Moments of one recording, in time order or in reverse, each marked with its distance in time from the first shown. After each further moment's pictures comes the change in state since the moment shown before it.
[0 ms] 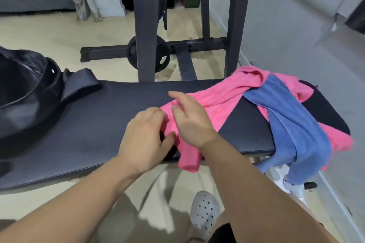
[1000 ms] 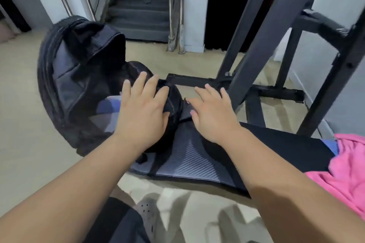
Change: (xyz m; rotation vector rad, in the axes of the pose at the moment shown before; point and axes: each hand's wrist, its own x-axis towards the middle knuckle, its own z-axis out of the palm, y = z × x) left_hand -0.080 -0.141 -0.235 0.647 0.358 -0.247; right_hand 0.054 -0.207 0.118 -0.912 -0.177 -0.533
